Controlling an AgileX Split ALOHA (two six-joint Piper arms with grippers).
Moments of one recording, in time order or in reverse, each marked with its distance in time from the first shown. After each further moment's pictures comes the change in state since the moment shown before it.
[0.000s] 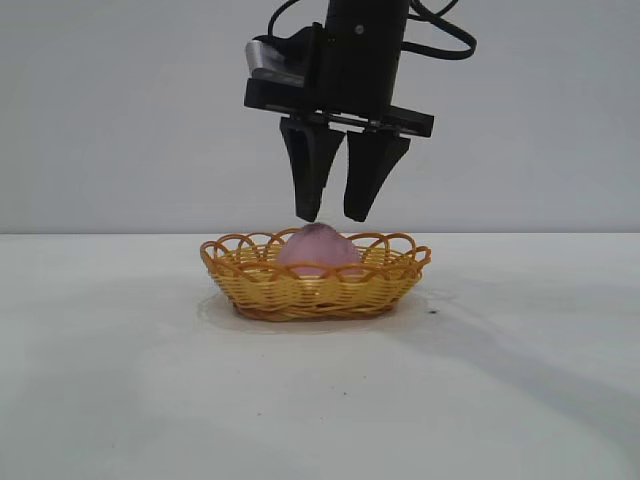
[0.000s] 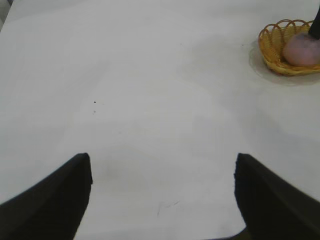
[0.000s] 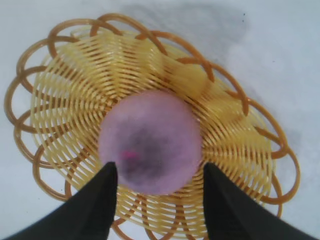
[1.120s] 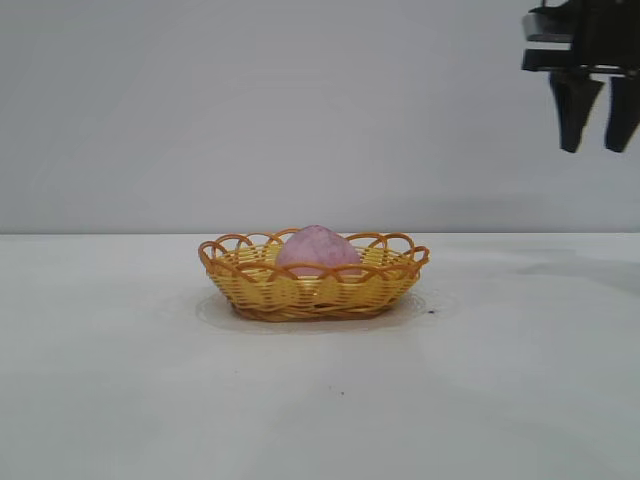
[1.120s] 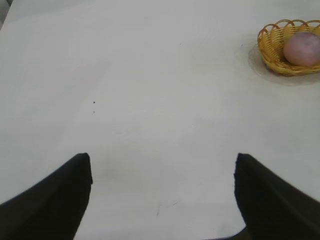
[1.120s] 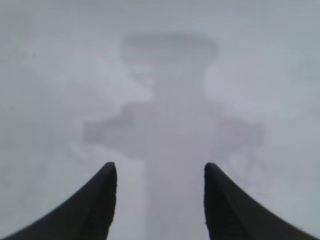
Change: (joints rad) left arm 0.000 0.000 0.000 0.000 0.000 0.000; right arm -0.571 -0.021 -0.149 -0.038 0.071 0.002
